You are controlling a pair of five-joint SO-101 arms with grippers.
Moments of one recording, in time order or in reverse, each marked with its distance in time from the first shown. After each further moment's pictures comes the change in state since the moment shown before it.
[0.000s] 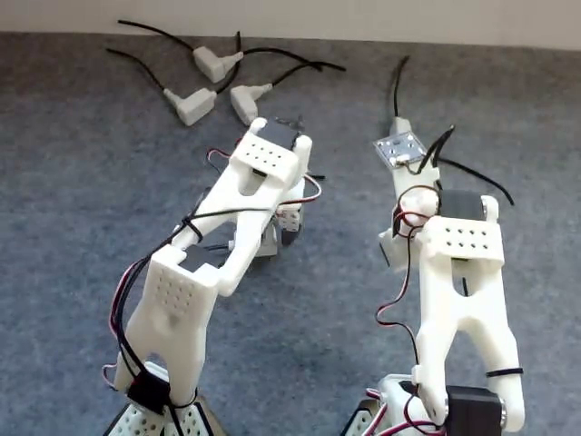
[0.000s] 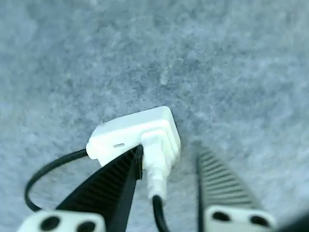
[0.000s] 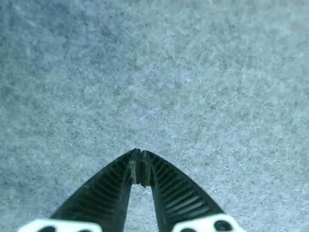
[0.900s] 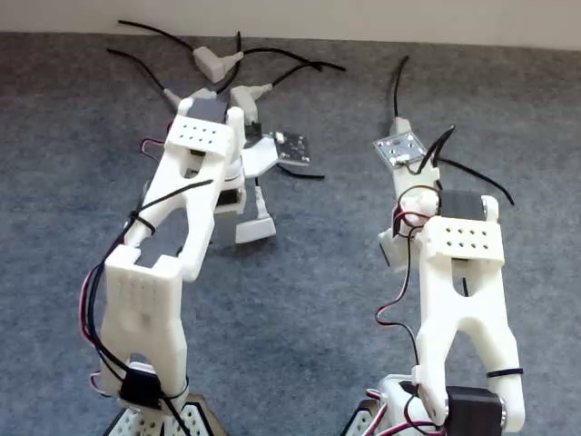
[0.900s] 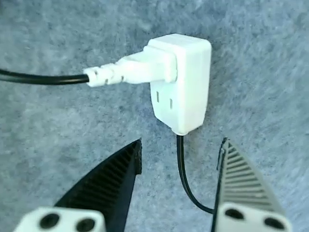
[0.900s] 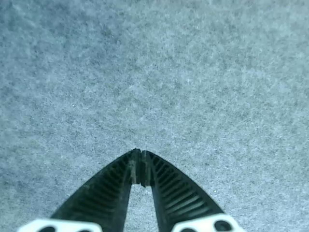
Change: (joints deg) left arm -13.4 -6.7 2.8 -1.8 -81.1; right arm 0.0 0.0 0.0 0.0 0.0
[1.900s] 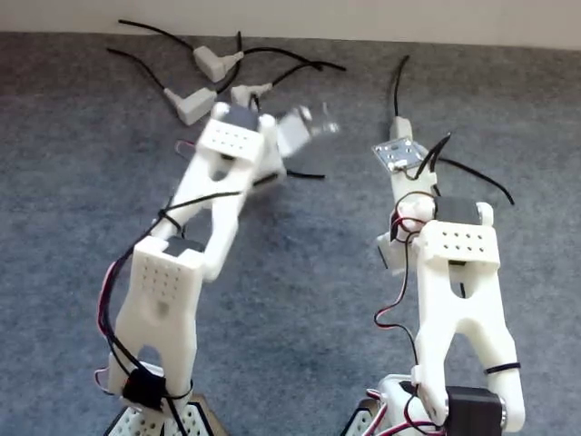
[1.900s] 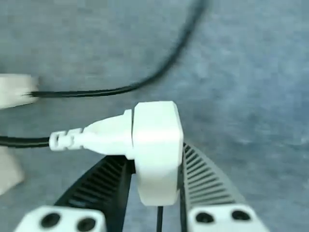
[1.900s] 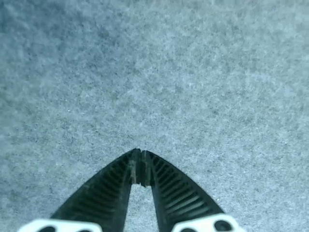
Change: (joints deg) left arm 3.5 9.1 -12.8 -18.5 17.5; right arm 0.0 0.0 4.2 -5.0 0.0
